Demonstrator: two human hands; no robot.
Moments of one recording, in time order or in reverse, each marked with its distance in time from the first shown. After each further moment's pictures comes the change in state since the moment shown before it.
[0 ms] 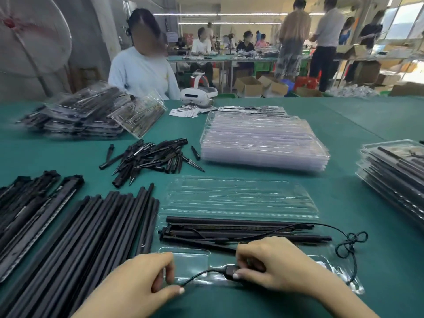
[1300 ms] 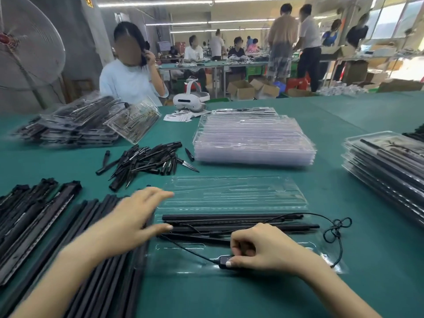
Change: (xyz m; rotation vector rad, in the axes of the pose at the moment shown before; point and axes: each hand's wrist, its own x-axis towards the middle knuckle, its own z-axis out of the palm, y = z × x) left_hand 0.048 -0.028 -0.045 0.217 0.157 0.190; right_hand -0.001 -0.003 -0.005 0.131 -0.029 0.119
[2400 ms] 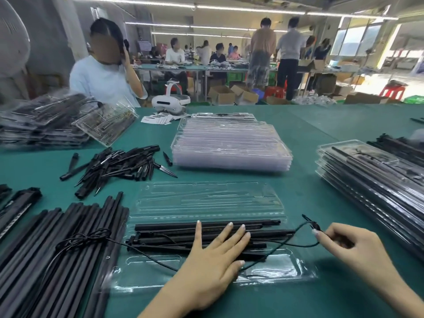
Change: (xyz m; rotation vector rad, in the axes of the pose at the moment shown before) left_hand 0.047 0.137 0.103 -0.095 -0.191 0.284; right_hand -0.123 0.085 -0.028 0.235 0.781 0.482
